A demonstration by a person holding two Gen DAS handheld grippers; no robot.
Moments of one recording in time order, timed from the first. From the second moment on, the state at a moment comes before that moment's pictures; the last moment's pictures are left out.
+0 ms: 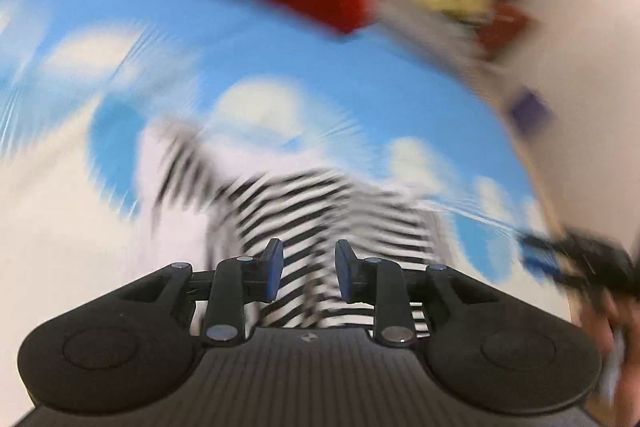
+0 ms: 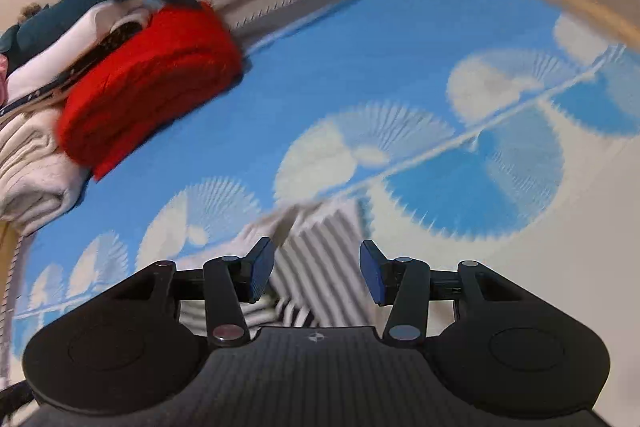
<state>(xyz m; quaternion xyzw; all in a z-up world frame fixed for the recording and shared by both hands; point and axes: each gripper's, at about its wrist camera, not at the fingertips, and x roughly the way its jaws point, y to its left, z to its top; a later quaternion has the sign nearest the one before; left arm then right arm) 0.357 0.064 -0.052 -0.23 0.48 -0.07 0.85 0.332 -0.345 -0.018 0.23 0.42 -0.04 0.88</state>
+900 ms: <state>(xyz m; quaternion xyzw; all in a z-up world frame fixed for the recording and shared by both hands) 0.393 0.080 -0.063 -0.28 0.46 -0.06 0.84 0.357 -0.312 -0.077 0.36 0.43 0.06 0.82</state>
